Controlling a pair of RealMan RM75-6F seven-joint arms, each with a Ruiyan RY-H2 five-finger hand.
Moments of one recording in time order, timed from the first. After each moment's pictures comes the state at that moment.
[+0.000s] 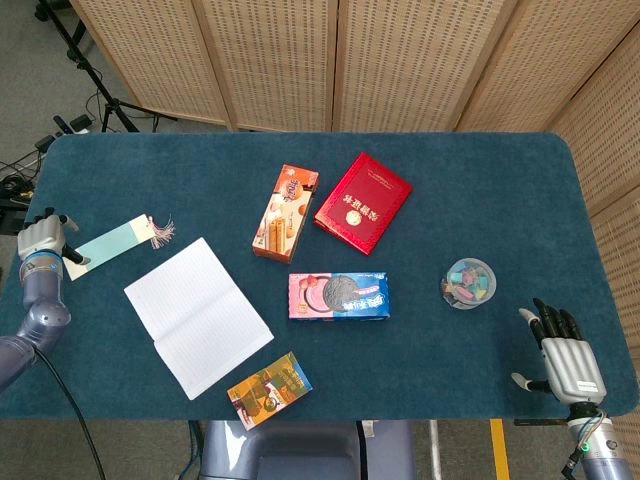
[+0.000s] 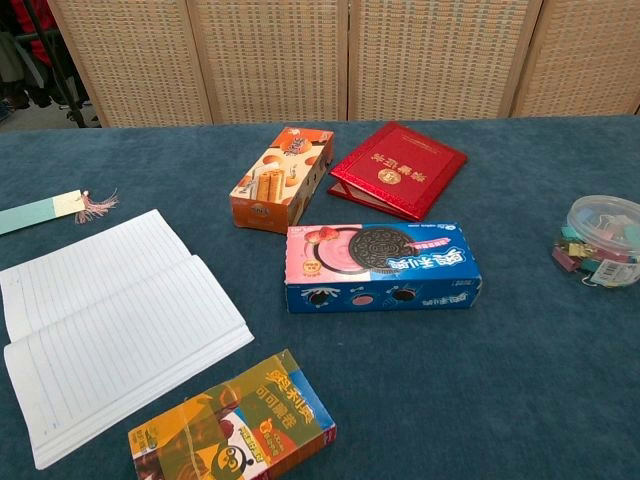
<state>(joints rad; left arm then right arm) -0.83 -1.48 -0.17 -0.77 0.02 0.56 0.61 0.12 -1.17 0.02 -1.61 -1.39 1.30 -0.13</state>
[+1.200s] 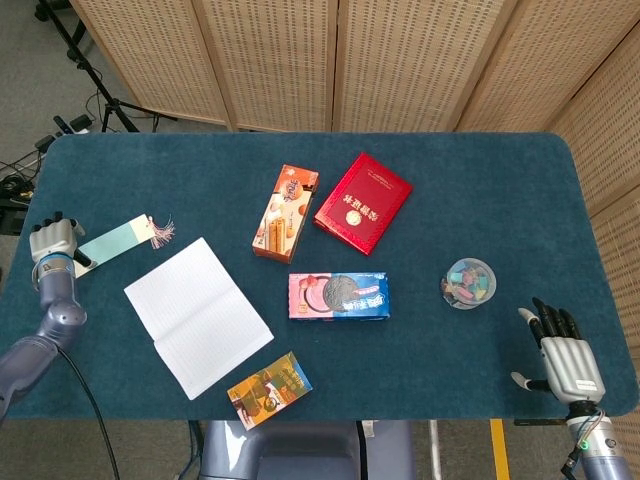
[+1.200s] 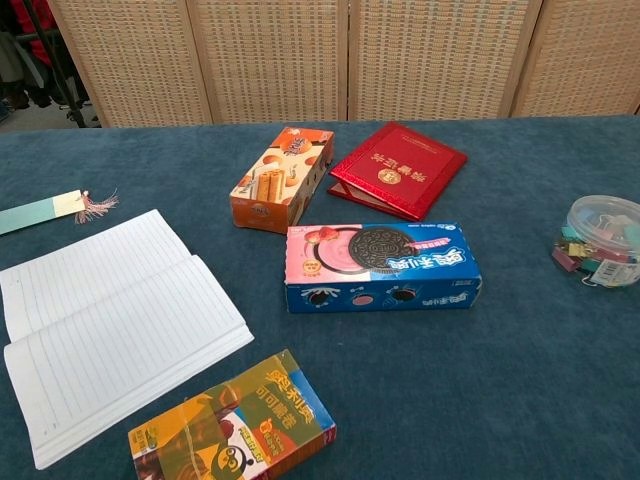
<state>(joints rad) -0.83 -1.62 -0.22 -0.58 0.05 0.53 0.72 0.13 -1.18 0.02 -1.60 -1.39 1.29 -0.13</state>
